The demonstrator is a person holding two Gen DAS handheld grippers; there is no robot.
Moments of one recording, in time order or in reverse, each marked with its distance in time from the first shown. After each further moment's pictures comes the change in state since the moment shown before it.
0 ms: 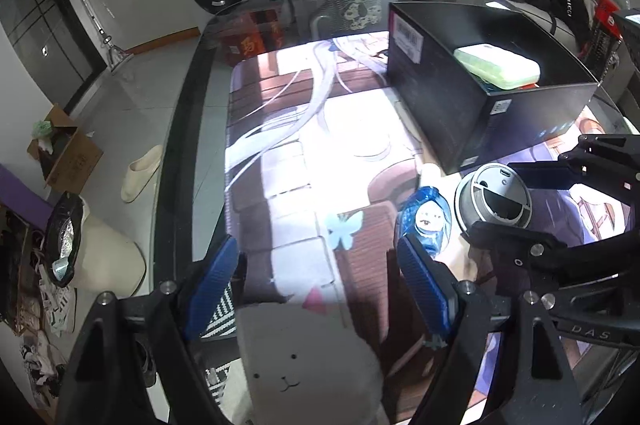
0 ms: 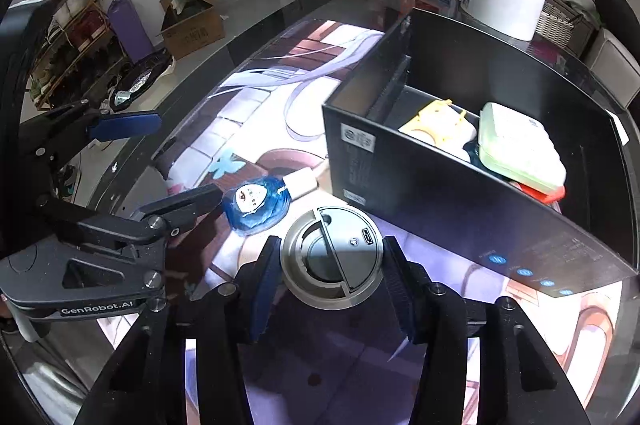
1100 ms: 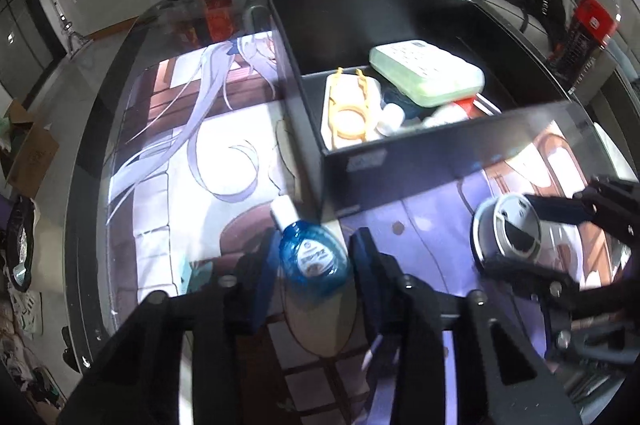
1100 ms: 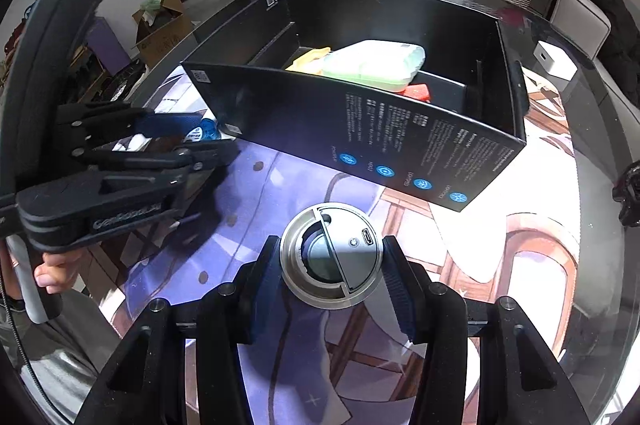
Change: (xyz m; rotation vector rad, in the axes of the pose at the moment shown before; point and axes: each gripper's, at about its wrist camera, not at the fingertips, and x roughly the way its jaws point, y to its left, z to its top) left arm 0.020 -0.062 0.035 -0.002 0.071 -0.161; right arm -0.037 -0.072 -0.052 0.111 0.028 -0.024
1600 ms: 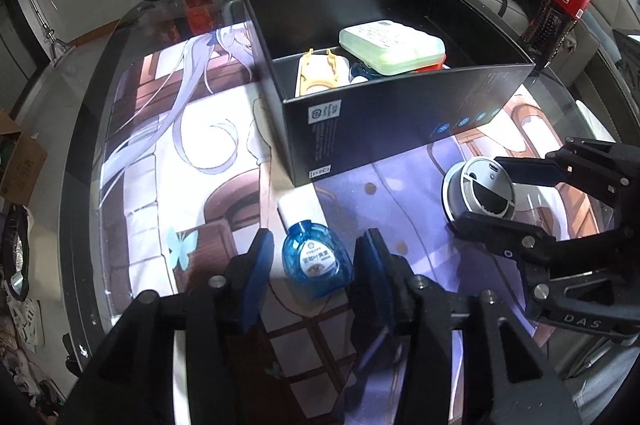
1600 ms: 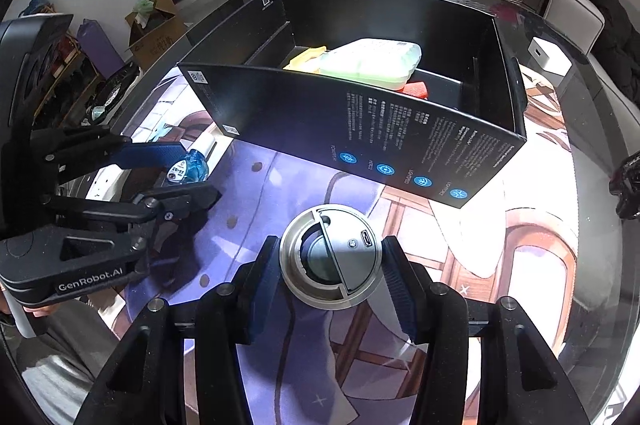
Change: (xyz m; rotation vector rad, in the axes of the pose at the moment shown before) left arm -0.009 -0.011 -0.009 0.043 0.026 -0.032; right arm 0.003 0.006 0.005 0.014 0.001 -0.016
